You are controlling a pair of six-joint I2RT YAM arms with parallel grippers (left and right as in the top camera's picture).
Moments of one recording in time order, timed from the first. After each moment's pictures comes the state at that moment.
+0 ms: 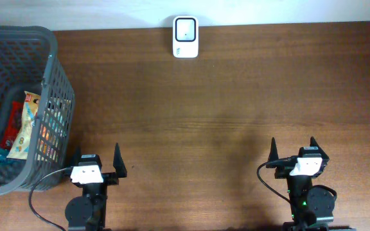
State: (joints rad) left arm -0.01 0.01 0.02 -0.08 -0.06 -0.02; right arm 0.02 0.01 0.01 -0.07 0.07 -0.08
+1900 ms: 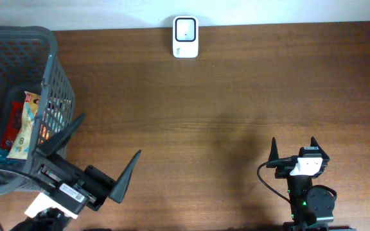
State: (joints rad) left arm -0.01 0.44 0.83 0.12 0.65 0.04; right arm 0.02 0.01 0.01 -0.07 0.08 -0.08
